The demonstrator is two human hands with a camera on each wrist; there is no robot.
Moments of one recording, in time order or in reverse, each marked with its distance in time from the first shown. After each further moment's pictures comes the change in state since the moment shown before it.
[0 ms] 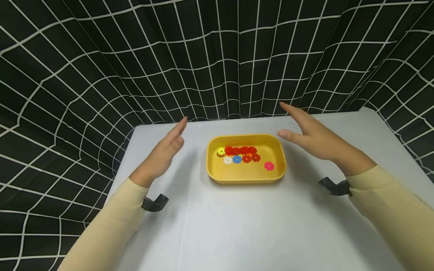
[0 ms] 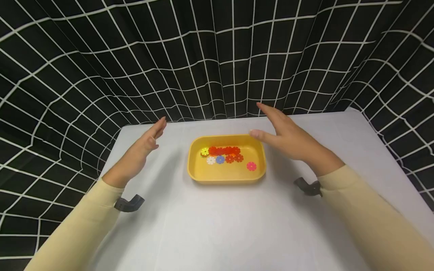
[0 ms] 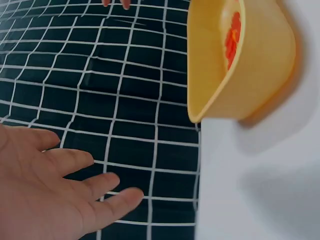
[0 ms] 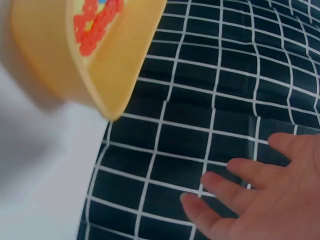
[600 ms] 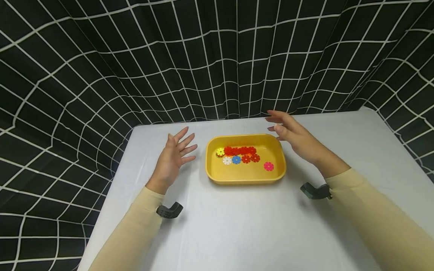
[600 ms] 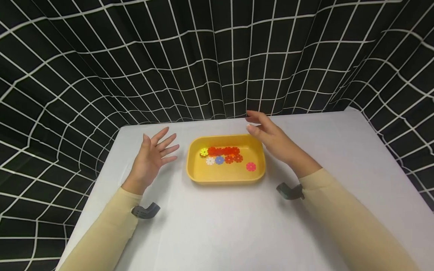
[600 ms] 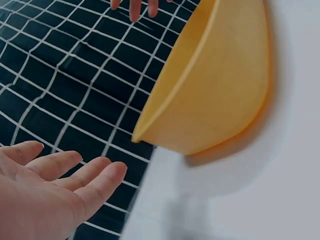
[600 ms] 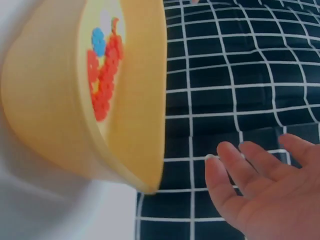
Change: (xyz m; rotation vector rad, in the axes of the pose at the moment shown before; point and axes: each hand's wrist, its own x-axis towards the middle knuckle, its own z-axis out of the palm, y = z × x) left_hand 0.004 -0.039 0.045 -0.641 0.207 -0.125; right_hand 0.016 0.005 0.041 0.410 0.032 -0.032
